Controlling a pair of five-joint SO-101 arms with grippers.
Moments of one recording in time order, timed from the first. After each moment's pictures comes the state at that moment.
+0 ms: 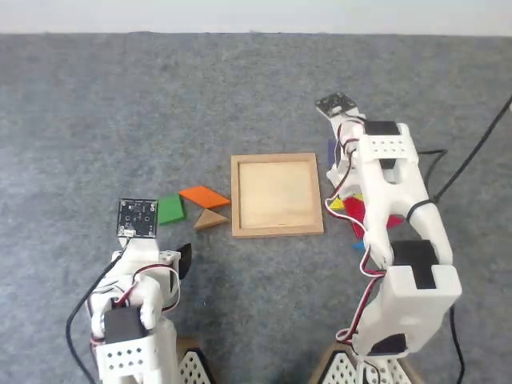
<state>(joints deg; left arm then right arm) -15.7 -102.9 96.9 71.8 -5.1 -6.7 14.5 5.5 72.1 24.0</state>
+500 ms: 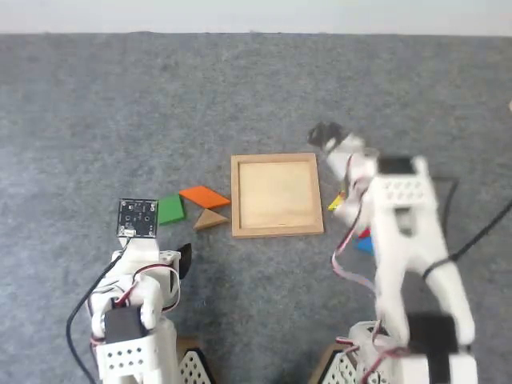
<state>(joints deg) -15.7 -102.9 96.9 71.8 -5.1 -7.8 -14.7 35.7 67.1 43.0</state>
